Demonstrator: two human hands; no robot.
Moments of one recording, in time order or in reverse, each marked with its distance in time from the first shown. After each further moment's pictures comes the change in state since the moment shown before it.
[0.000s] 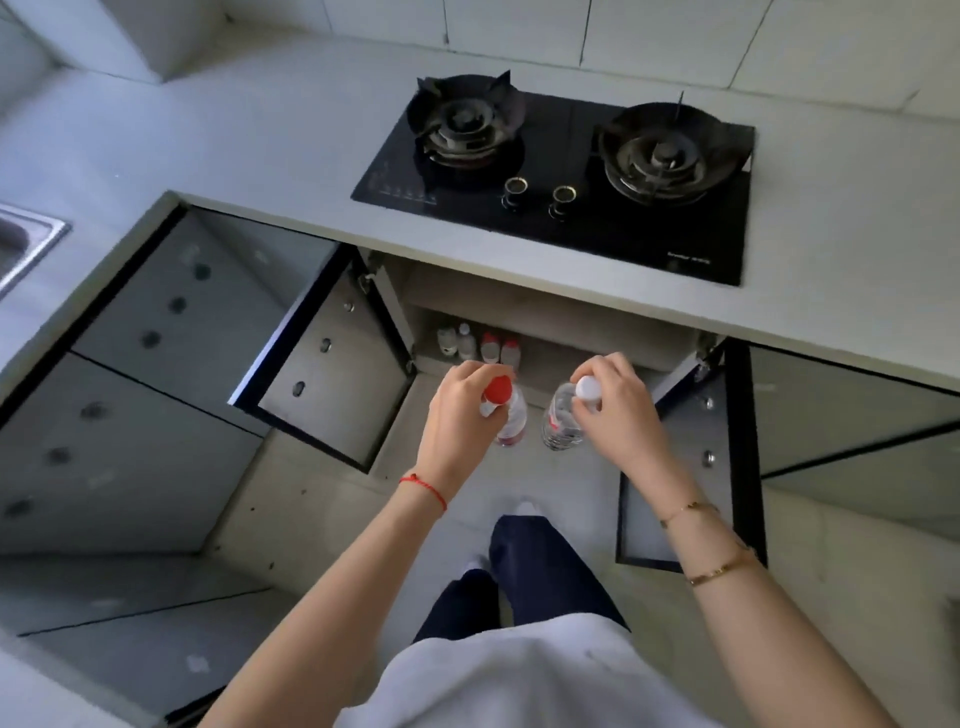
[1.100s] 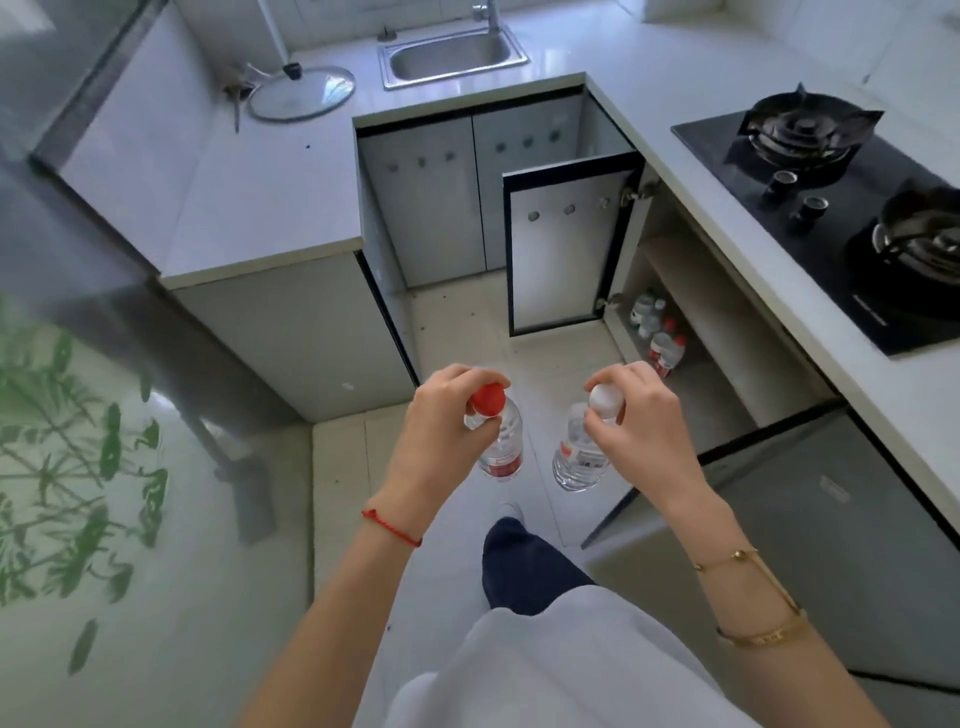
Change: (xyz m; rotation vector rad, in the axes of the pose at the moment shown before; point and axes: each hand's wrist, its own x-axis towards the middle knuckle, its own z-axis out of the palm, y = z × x) left_hand -0.356 0.321 0.151 0.102 0.712 -0.644; right_hand -0.219 0.132 -0.183 0.150 -0.539 -0.837
